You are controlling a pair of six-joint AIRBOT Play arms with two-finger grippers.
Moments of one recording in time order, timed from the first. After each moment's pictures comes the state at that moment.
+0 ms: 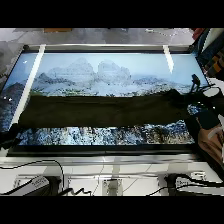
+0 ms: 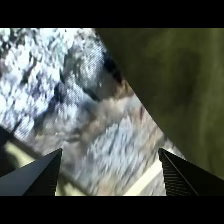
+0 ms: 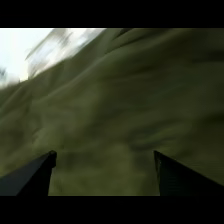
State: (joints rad) left arm 0.92 -1.25 0.74 0.98 -0.93 -1.22; right arm -0.26 -1.40 1.14 -0.91 1.00 1.34
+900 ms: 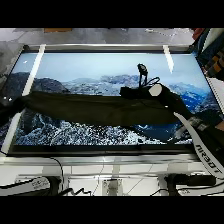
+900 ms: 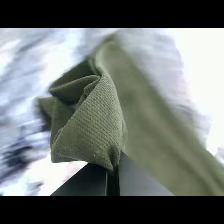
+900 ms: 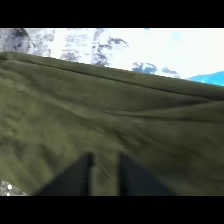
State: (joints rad) left arm 0.61 -1.39 0.97 0.51 -0.56 -0.81; right arm 0.35 -1.53 1.31 -0.92 0.65 1.46
